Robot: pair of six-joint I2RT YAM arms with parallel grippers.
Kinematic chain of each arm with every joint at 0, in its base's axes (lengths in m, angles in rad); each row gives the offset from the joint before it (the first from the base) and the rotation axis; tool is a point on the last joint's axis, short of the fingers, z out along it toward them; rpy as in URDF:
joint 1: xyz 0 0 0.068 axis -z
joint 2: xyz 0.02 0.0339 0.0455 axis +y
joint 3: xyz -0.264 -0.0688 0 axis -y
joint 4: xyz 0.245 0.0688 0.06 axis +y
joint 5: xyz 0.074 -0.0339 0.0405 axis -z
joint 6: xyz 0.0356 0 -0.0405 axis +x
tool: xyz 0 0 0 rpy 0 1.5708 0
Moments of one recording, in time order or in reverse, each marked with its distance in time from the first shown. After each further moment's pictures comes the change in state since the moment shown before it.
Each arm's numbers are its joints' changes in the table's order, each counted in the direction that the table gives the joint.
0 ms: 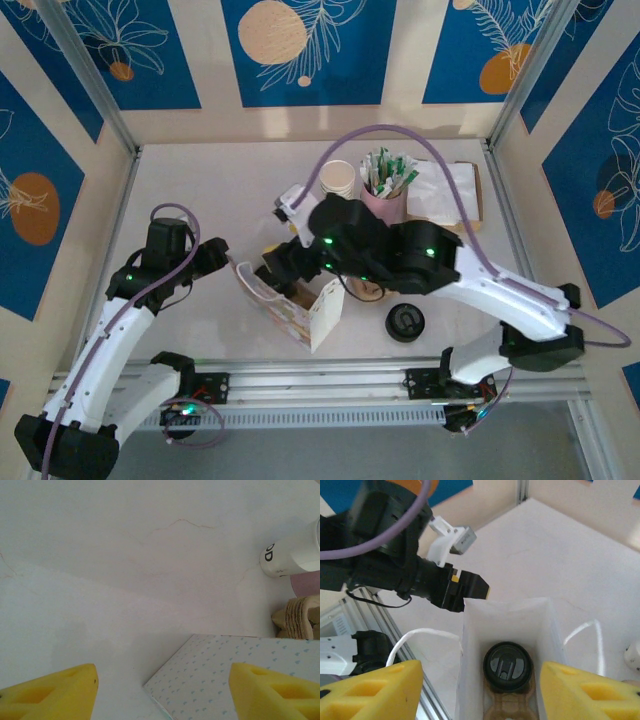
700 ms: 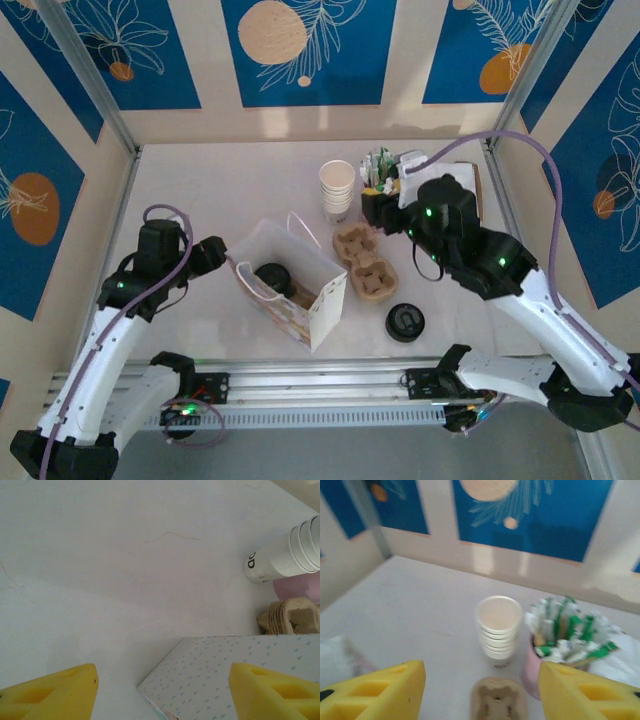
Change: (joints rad) left arm 0.000 -0.055 0.030 0.025 0.003 0.014; right arm 0.527 -0.358 -0.436 -0.230 0.055 -0.108
